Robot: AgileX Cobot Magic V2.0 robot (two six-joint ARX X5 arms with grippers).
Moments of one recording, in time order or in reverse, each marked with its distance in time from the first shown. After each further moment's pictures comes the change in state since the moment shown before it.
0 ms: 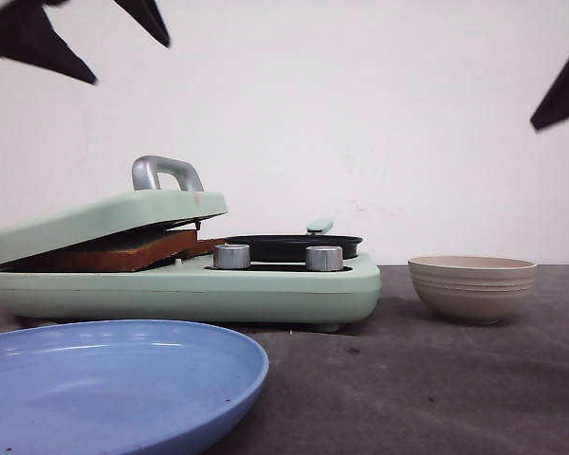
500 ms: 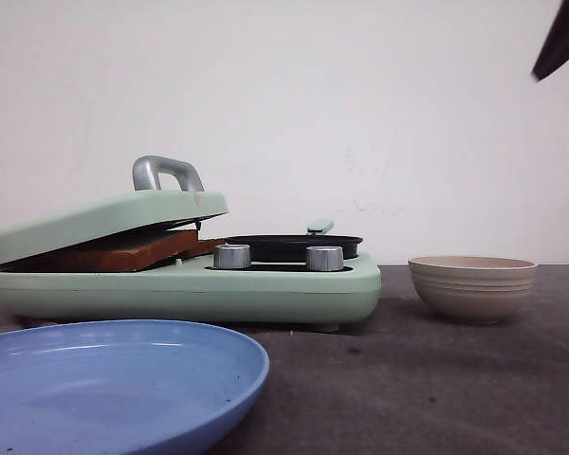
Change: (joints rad) left arm 0.013 -0.294 0.000 -0.128 -0.021 0.061; right arm -0.093 0.259 0.256 -0.140 0.024 0.017
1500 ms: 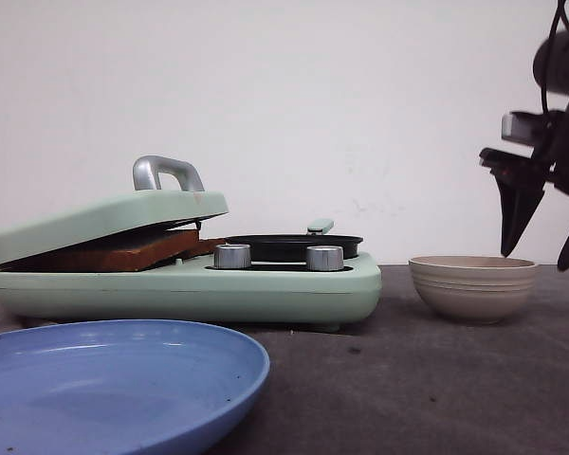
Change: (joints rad) left arm 0.000 -0.580 -0.426 -0.015 0.000 0.037; right arm -0.403 0.973 0.458 0.033 -0.203 -0.198
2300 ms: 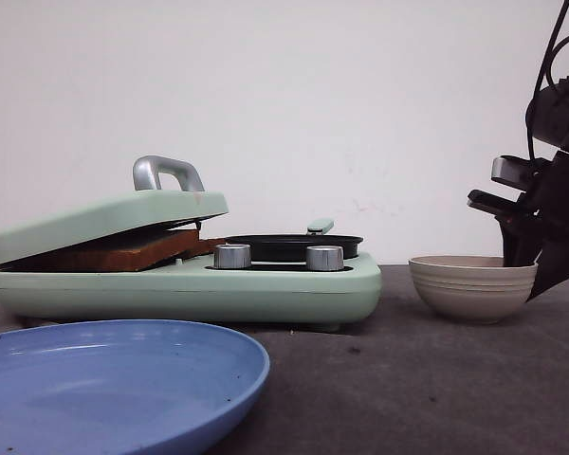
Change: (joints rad) left arm 0.000 0.000 0.000 -0.057 0.000 -0.017; right arm -0.010 0.132 0.000 0.138 -0.058 0.007
